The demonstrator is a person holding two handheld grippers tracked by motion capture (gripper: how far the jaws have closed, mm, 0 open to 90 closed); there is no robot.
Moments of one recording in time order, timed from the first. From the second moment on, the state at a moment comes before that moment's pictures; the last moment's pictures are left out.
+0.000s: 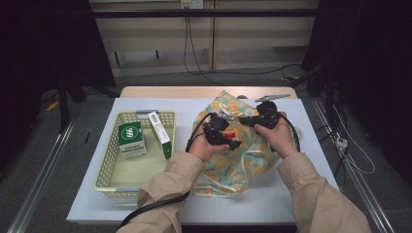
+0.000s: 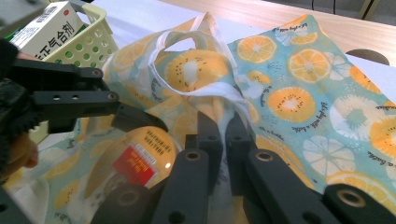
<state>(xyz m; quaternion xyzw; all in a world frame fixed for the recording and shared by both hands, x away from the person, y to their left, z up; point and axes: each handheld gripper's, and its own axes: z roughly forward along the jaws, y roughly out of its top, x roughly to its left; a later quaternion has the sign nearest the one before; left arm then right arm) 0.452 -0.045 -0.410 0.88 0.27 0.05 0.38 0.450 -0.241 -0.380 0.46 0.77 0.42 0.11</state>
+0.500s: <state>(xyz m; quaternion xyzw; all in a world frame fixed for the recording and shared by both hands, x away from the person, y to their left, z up) 0.476 -0.039 -0.400 0.86 0.30 0.07 0.40 0.451 -0.249 -0.379 0.47 0.76 0.42 0.11</state>
